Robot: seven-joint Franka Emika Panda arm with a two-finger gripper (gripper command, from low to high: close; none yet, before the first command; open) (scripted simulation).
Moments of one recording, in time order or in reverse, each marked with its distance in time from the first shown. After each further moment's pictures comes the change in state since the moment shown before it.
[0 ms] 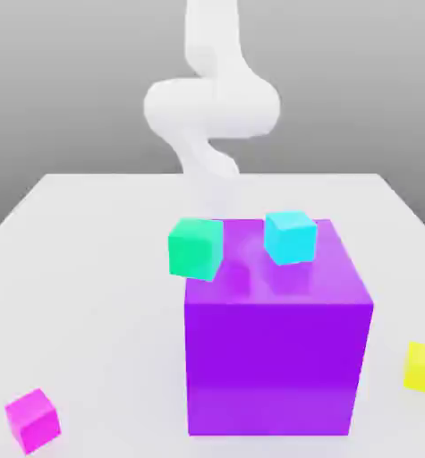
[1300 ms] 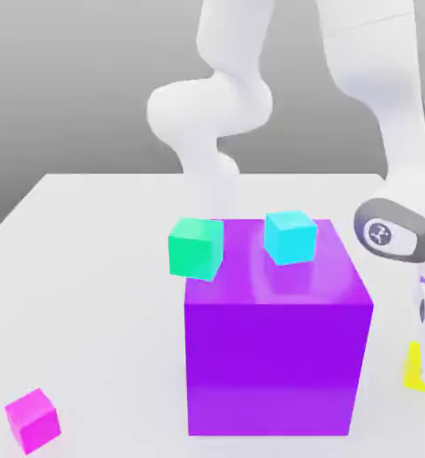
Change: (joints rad) arm 0.485 1.122 0.156 -0.109 -0.225 0.488 -0.292
